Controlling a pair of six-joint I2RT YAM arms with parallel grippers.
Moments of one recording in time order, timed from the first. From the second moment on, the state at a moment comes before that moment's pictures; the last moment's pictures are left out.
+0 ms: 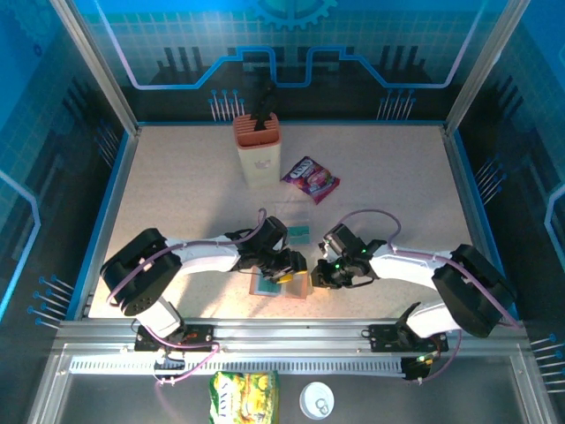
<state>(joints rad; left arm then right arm) -0.81 1.62 0.74 -0.12 0.45 -1.16 0.71 1.41 0.54 -0.29 -0.44 0.77</state>
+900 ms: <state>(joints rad) -0.80 1.62 0.74 -0.15 0.44 -1.16 0.65 1.36 0.36 0.19 -0.69 1.00</state>
